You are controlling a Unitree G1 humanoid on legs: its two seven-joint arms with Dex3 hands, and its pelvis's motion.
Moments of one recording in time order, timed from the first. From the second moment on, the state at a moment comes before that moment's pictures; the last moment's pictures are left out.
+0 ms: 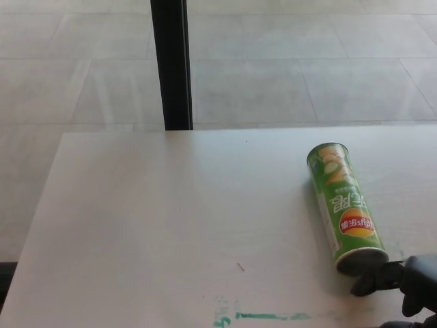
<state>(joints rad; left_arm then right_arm) 0.13 0.79 0.48 1.31 -0.17 -0.09 -0.13 0.06 -0.75 0.12 -0.44 -0.61 0.12 0.52</state>
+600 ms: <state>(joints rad) 0.14 0.79 0.46 1.31 -0.17 -0.09 -0.13 0.08 -0.69 -0.37 -0.36 -0.37 0.09 0.53</state>
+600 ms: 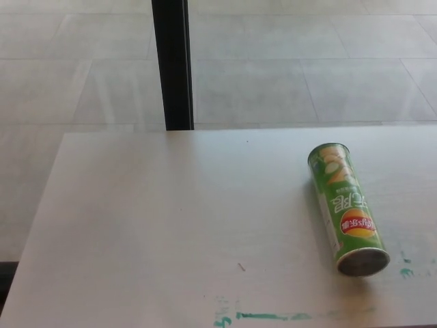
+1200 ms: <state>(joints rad) 0.14 0.79 0.46 1.31 -0.17 -0.09 -0.13 0.06 -0.66 -0.69 0.20 -0.30 0.01 0.32</state>
